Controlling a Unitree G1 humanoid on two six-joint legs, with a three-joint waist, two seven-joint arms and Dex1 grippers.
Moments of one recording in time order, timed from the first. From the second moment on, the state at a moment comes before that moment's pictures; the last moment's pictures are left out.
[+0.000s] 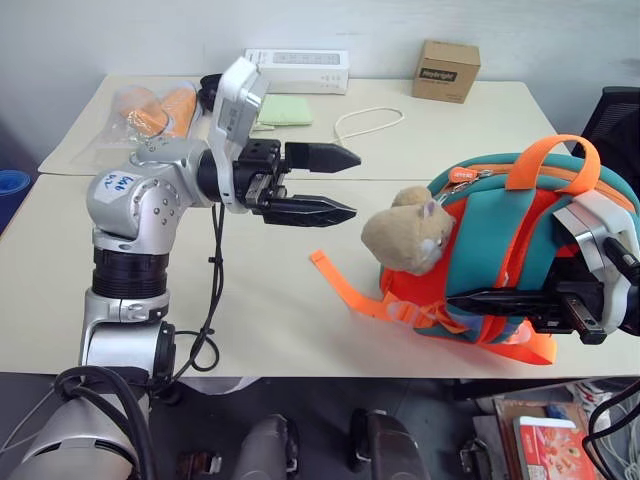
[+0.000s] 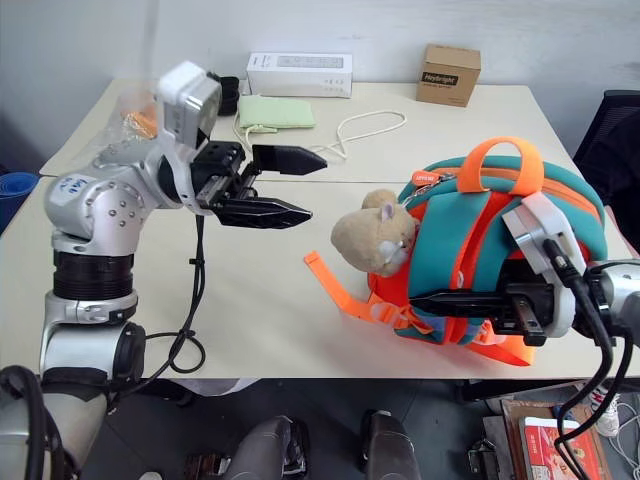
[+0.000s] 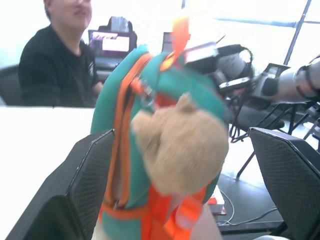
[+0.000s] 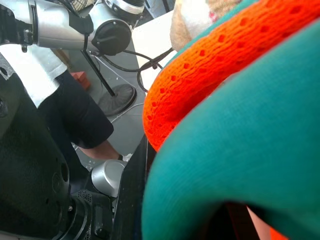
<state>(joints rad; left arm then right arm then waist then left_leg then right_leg) -1.02 0.46 0.01 0.01 -0.63 0.81 -1.23 -0.22 -1.06 -0.40 -0.45 1.17 0.96 1.15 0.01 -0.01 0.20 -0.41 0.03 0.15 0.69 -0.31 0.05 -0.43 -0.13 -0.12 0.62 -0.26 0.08</state>
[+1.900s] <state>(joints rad) -0.91 0.42 -0.33 0.49 -0.07 -0.01 -1.24 -0.02 -0.95 -0.51 -0.50 1.13 0.82 0.99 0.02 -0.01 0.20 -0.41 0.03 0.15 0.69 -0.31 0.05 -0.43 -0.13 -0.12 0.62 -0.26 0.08</state>
